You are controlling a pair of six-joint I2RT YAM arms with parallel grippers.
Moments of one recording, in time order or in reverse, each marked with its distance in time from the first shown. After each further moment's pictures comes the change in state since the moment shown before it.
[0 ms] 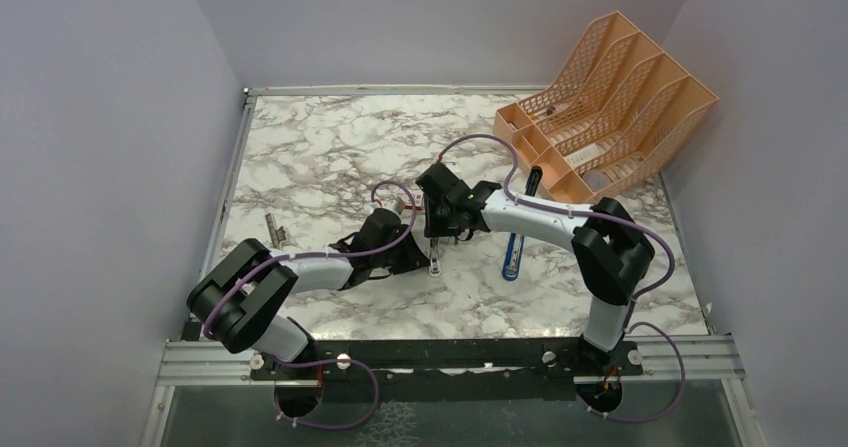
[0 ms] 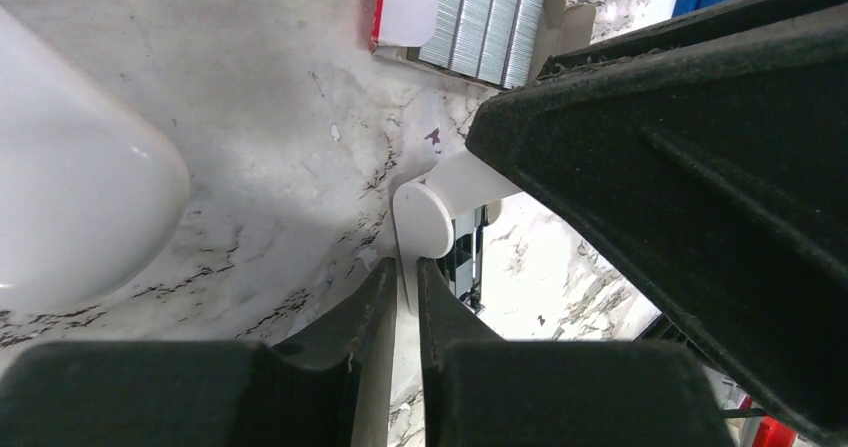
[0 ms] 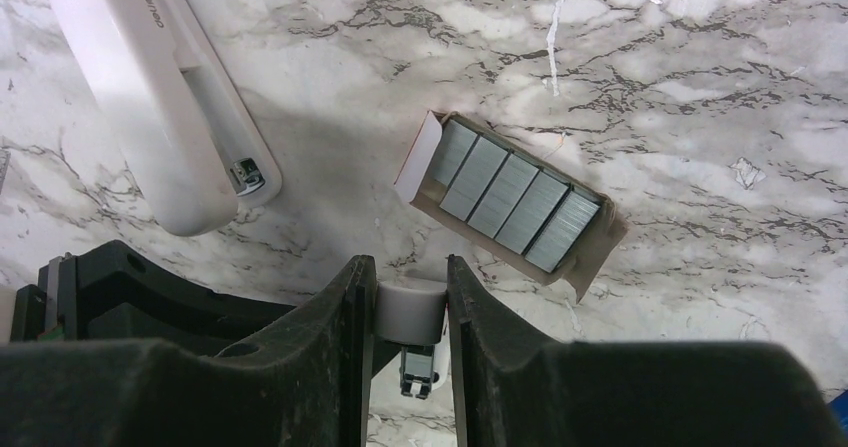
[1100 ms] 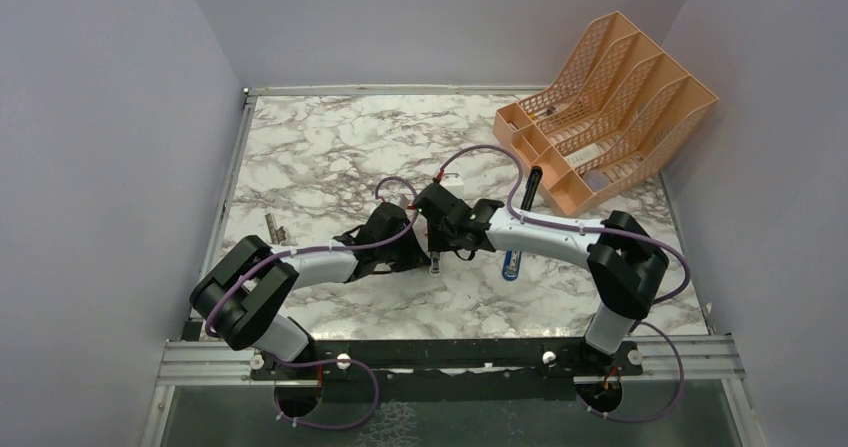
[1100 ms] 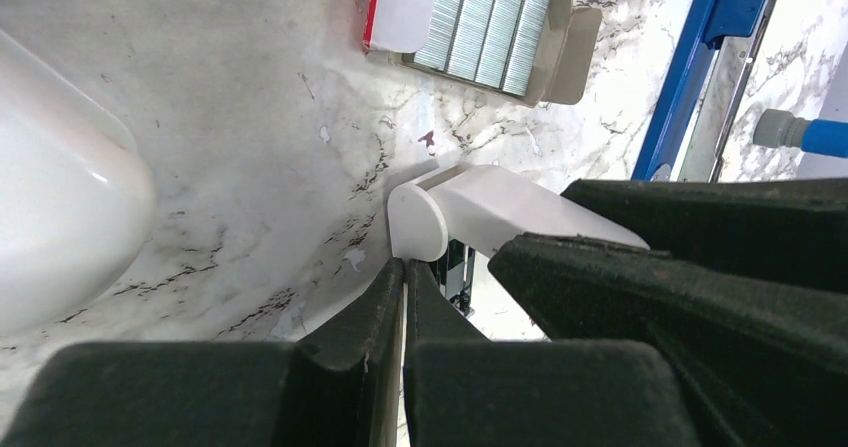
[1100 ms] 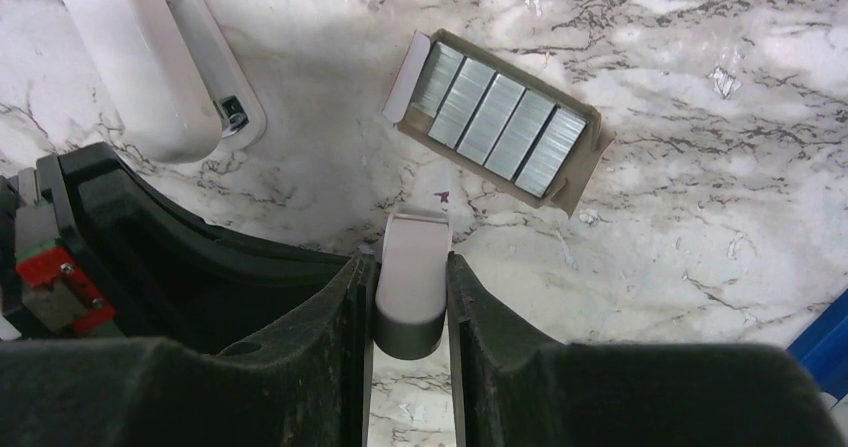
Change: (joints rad) left arm -0.008 0.021 0.082 -0.127 0.000 -0.013; right arm 0.099 -0.094 -0.098 0.000 0.134 0.063
